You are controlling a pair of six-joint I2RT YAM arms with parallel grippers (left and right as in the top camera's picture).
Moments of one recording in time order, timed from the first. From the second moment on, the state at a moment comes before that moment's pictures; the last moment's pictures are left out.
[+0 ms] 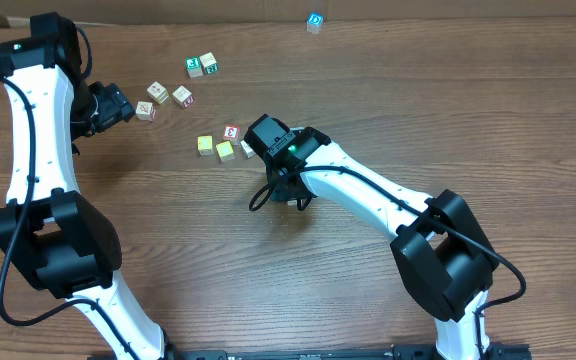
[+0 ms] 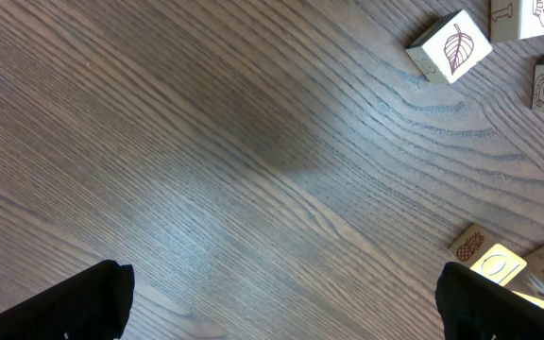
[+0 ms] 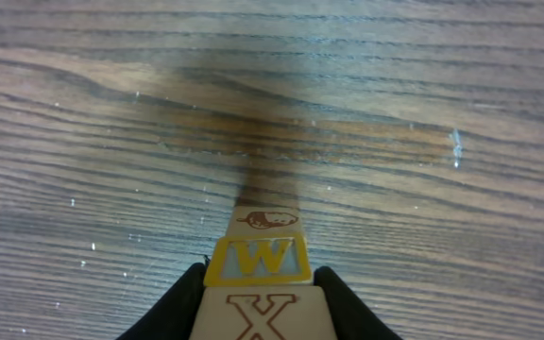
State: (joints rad) left arm 0.24 2.06 2.00 -1.38 -0.11 -0.44; right arm 0.75 2.05 1.58 -0.94 0.14 0.61
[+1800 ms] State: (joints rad) left arm 0.24 2.06 2.00 -1.38 -0.11 -0.44; right arm 0.30 2.06 2.04 -1.12 0.14 0.55
